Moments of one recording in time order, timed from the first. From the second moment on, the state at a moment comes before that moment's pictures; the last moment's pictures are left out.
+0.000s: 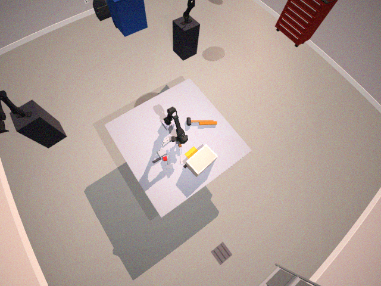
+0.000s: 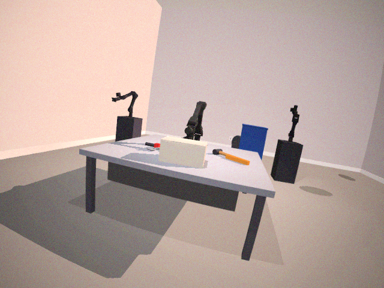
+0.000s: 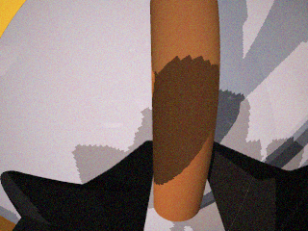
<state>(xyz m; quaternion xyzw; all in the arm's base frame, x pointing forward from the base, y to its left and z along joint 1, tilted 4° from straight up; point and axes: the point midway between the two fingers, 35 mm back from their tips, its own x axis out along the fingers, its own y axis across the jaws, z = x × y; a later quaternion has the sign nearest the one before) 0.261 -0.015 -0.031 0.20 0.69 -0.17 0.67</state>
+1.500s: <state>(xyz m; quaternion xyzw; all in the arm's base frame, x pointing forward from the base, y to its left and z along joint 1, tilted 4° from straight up) 0.256 0.031 -0.028 0.20 0.69 -0.17 0.67</state>
